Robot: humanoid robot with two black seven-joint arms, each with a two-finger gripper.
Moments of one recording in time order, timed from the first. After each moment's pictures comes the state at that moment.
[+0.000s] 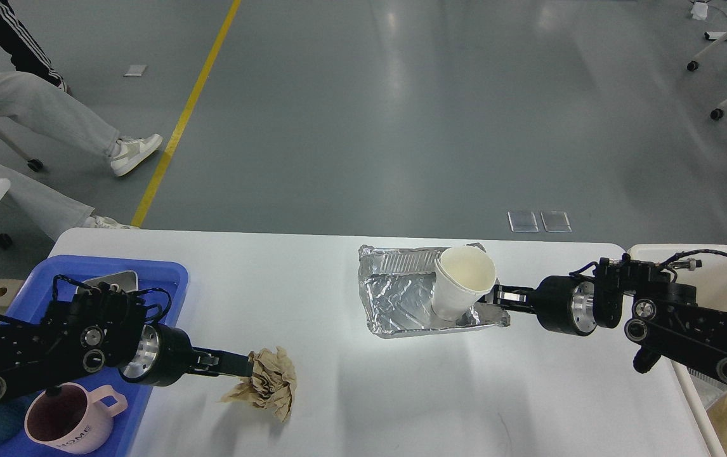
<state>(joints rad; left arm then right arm) -0.95 0.64 0.16 -1.32 1.07 -0.39 0.06 0.79 -0.66 0.21 1.33 -1.10 0.24 0.05</state>
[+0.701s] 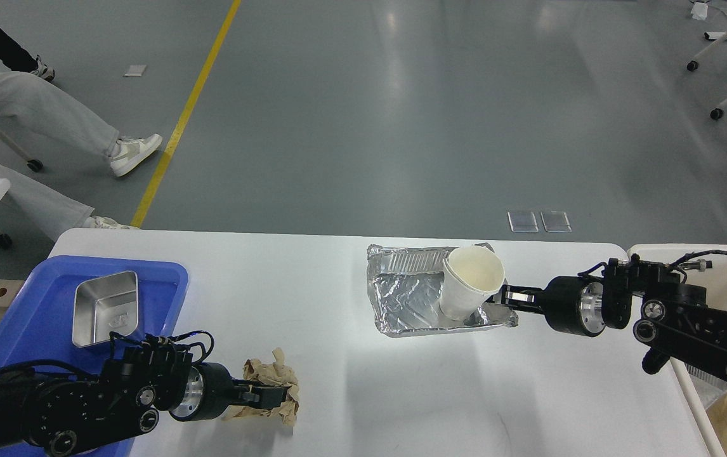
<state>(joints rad) -0.79 0.45 0.16 -1.20 1.24 -0.17 0.04 0.79 -0.68 0.22 1.34 -1.10 0.24 0.05</state>
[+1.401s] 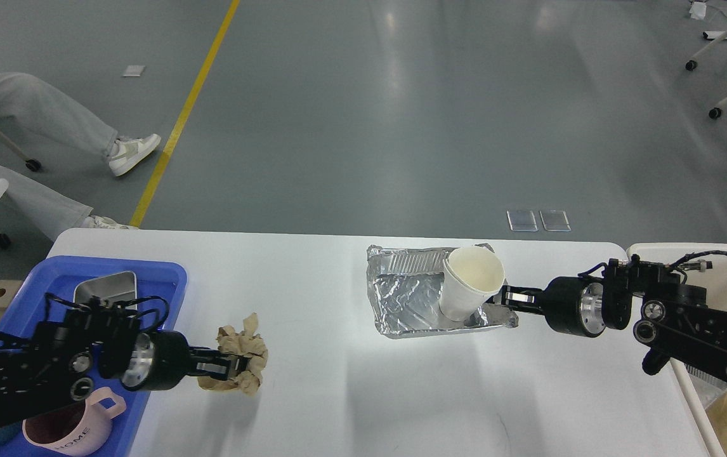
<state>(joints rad) -0.92 0.73 0.15 -1.39 1.27 -0.24 -0.11 0.79 -0.68 0.22 1.34 -1.10 0.24 0.05</state>
